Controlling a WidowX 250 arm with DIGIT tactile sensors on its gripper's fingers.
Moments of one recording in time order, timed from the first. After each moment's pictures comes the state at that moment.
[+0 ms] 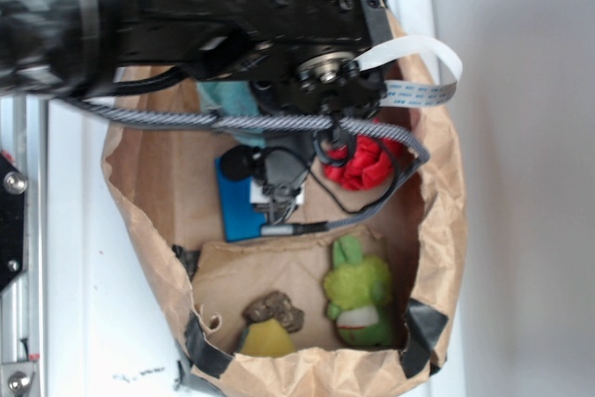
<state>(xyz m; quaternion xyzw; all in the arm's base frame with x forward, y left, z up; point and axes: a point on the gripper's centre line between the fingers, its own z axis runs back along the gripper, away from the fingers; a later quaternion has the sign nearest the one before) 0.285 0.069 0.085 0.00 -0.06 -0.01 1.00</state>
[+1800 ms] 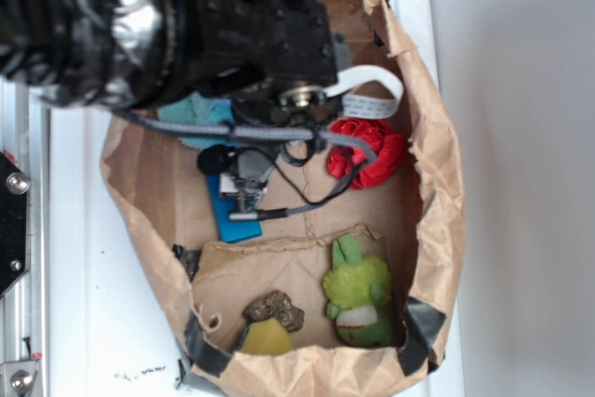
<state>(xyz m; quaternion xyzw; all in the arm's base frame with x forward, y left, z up) 0.253 0.071 0.053 0.04 -0.01 -0.01 1.00</state>
